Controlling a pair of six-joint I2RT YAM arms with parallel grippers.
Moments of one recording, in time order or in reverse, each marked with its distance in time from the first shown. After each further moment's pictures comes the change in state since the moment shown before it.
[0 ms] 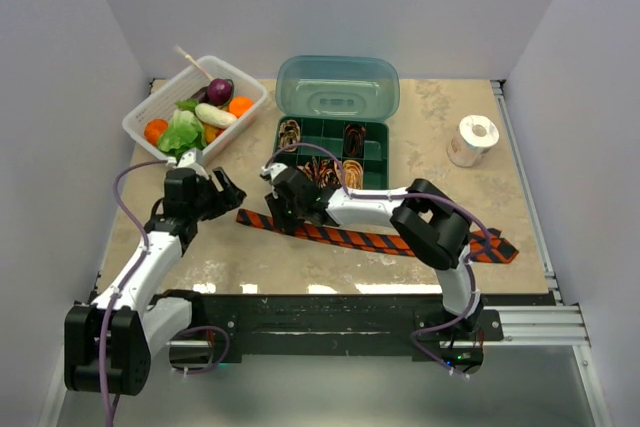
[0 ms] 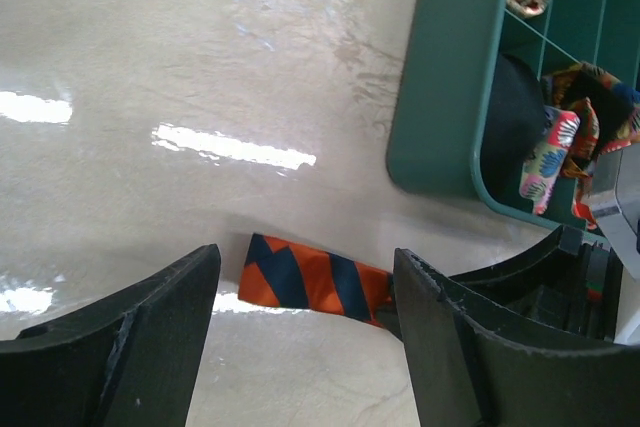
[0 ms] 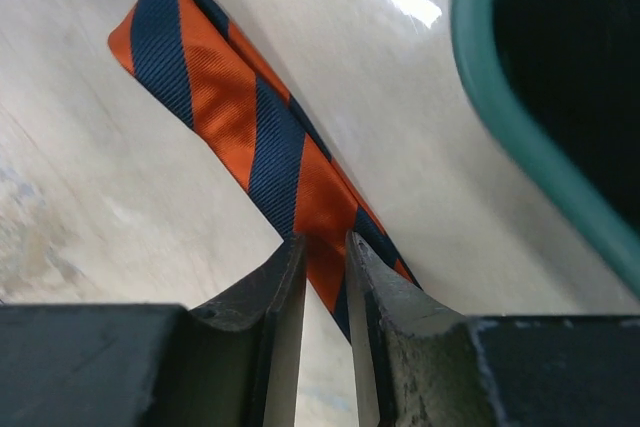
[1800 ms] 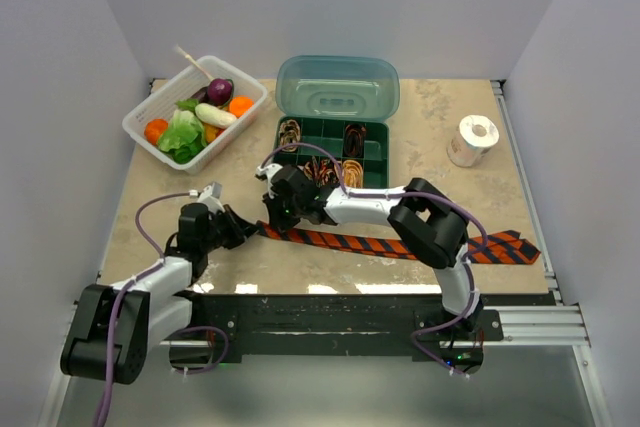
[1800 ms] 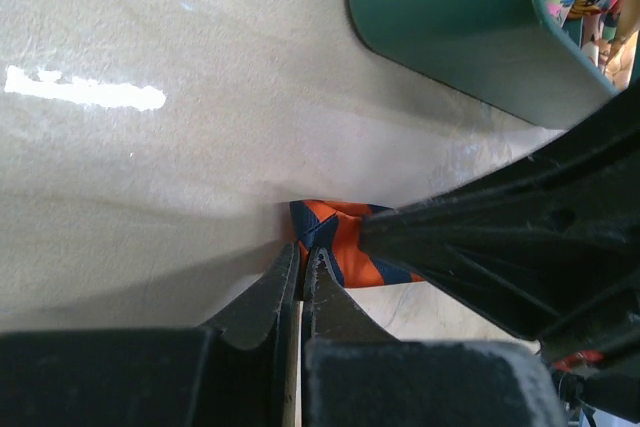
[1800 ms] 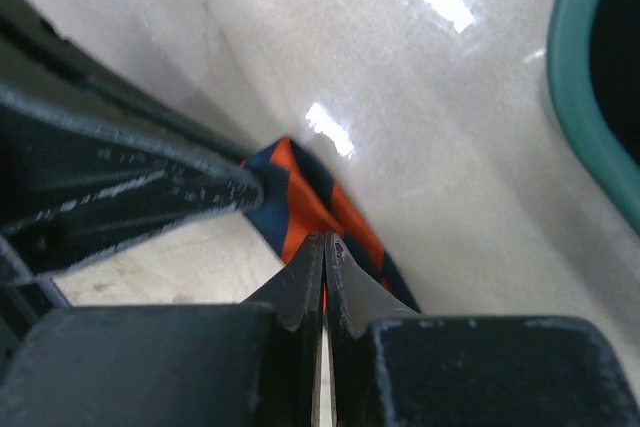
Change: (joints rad) left arm -0.068 0.091 -0.360 0.492 0.241 -0.144; right arm 0.000 -0.008 0.002 0.011 -0.090 -0.016
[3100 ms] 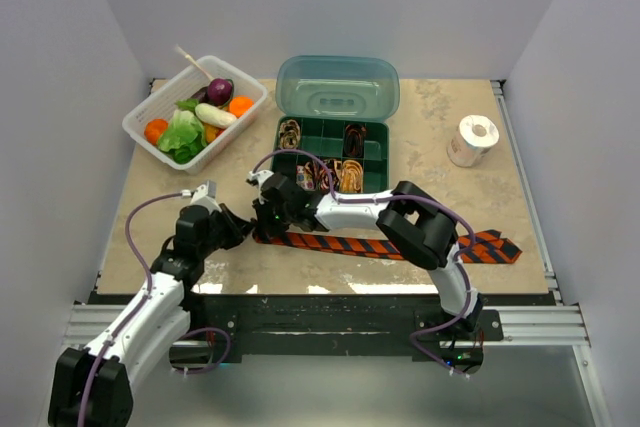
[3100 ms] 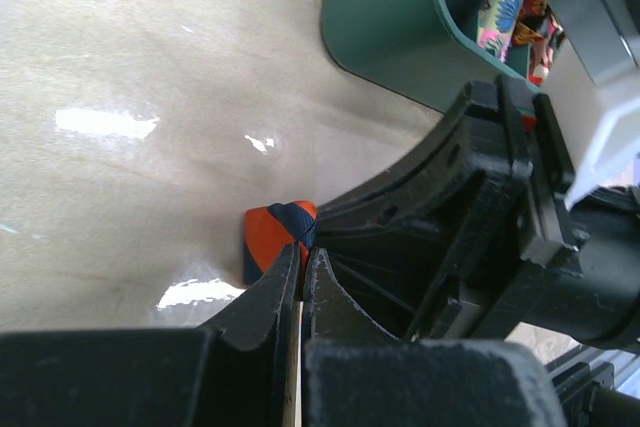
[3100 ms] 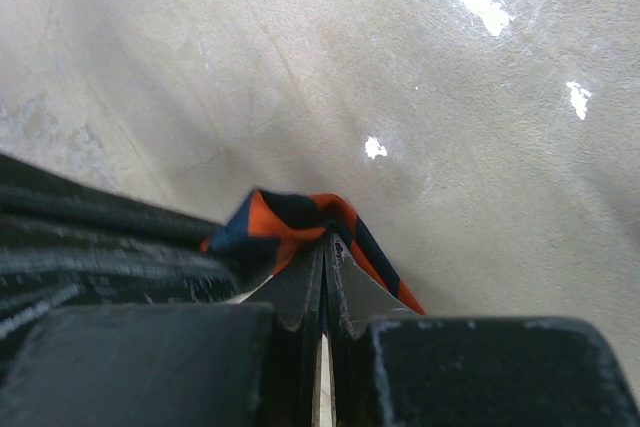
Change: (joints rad) left arm -0.100 -0.379 0.064 -0.389 -0.206 -0.043; right arm 0.050 0.074 0.045 0.064 -0.007 0.089
